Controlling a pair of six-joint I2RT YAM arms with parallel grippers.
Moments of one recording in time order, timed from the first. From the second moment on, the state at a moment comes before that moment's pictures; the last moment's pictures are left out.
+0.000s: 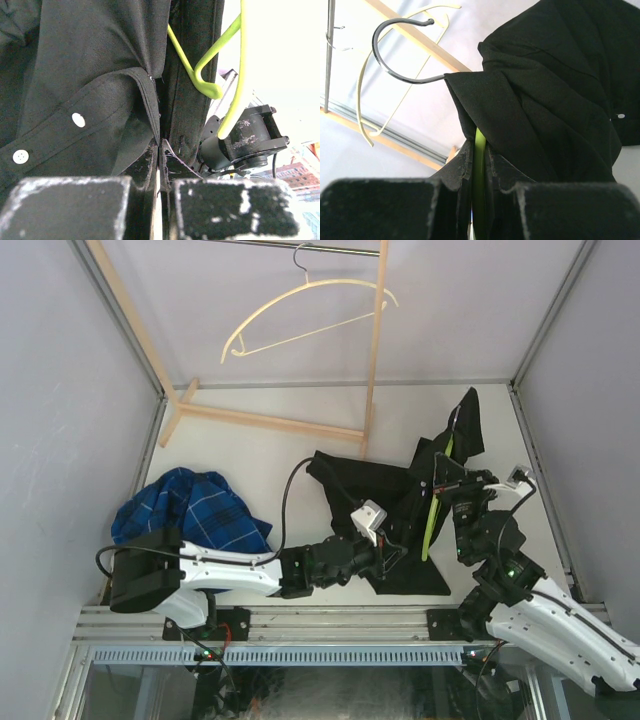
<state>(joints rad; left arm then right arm) -1.39 1.49 0.77 0.56 -0.30 -0.58 0.78 0.50 0.54 0.13 0.81 0.74</state>
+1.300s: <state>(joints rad) -1.22 0.93 0.93 -0.04 -0.33 -0.63 0.75 0.29 0.51 0.17 0.31 0.44</state>
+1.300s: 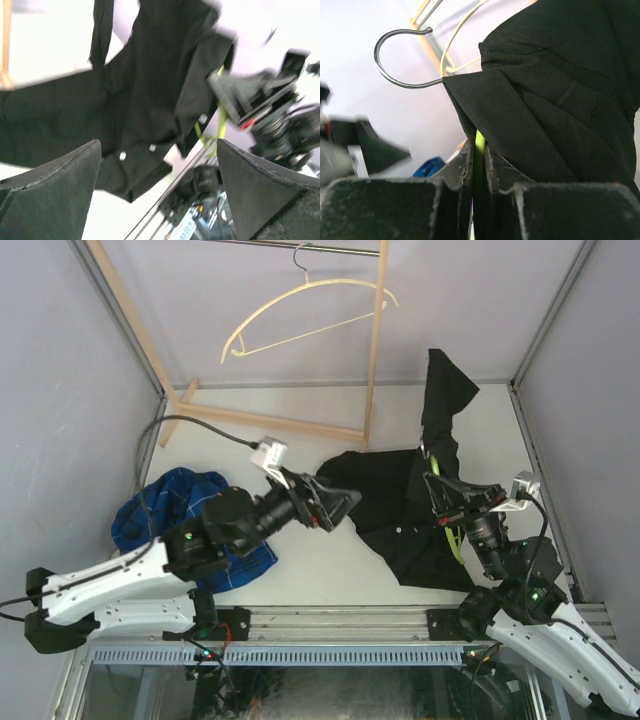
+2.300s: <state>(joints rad) -1.22 0.94 1.36 0.07 -0.49 -0.51 0.75 0.19 0.41 0.12 -0.36 0.52</state>
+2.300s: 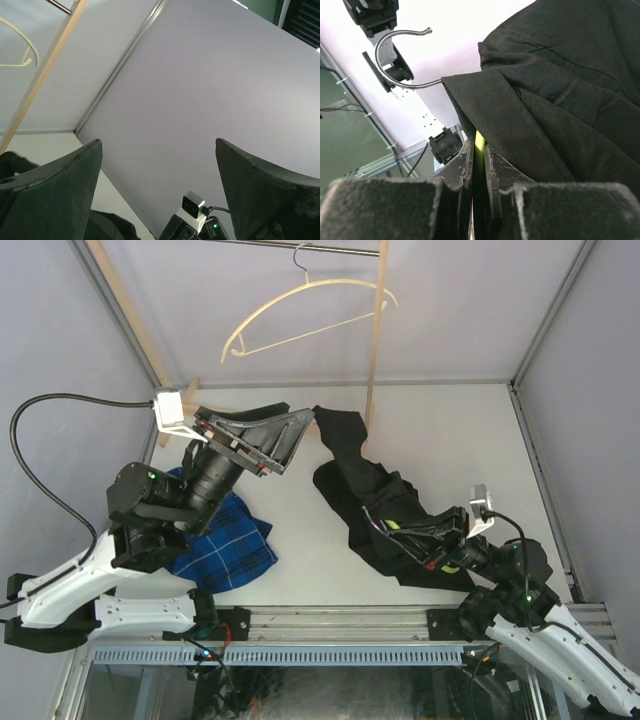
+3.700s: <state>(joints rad) -1.25 0.82 0.85 0.03 -0.24 -0.40 0.86 0.34 0.40 0.29 -0.08 0.74</state>
